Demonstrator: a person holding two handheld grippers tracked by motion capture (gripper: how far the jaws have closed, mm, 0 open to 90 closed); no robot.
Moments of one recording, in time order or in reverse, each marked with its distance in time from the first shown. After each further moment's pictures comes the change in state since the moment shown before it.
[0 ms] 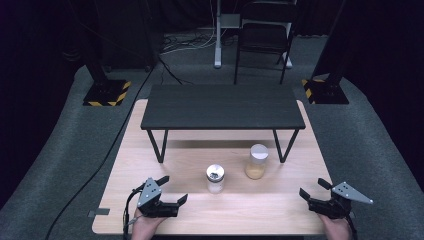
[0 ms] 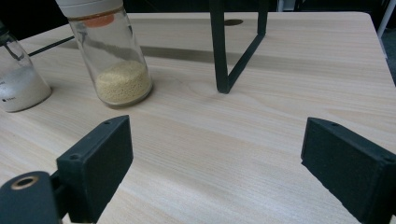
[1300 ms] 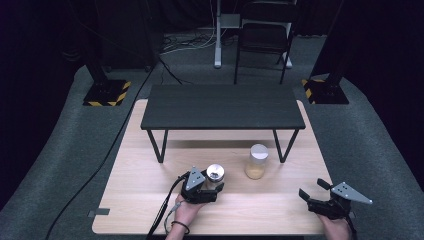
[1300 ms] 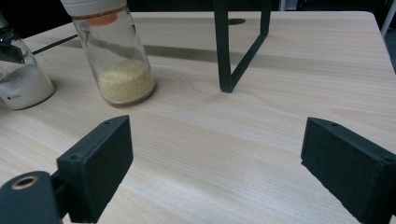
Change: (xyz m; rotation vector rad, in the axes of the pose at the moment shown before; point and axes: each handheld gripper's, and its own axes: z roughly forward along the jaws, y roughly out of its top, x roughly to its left) left arm -0.030 0.011 0.105 0.046 -0.035 0.006; right arm 0.001 0.000 0.000 0.003 0.005 -0.003
